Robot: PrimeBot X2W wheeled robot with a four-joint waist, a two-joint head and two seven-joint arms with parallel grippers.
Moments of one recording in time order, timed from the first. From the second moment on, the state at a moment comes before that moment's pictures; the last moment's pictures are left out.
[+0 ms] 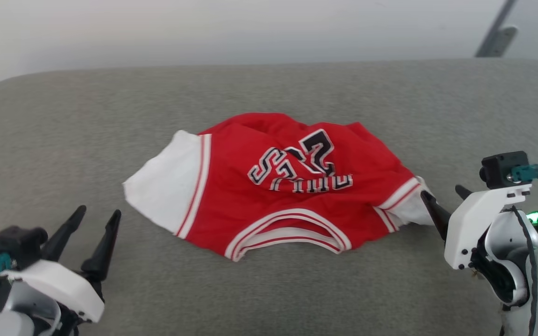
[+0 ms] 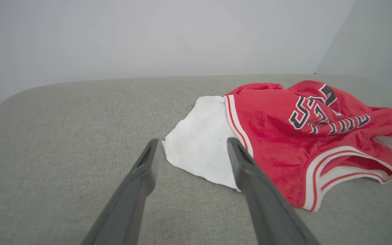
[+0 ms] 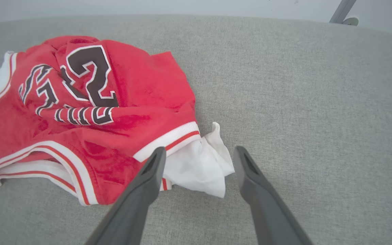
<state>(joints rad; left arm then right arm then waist) -0.09 0.53 -0.22 0.15 -0.63 -0.13 -0.10 -0.27 -0.18 0.00 0.10 0.29 0.13 0.67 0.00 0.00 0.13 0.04</state>
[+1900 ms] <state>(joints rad) -0.18 0.74 -0.23 0.17 -0.81 0.05 0.60 -0.18 -0.05 -0.02 -0.07 0.23 0.13 0.34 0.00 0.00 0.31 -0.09</state>
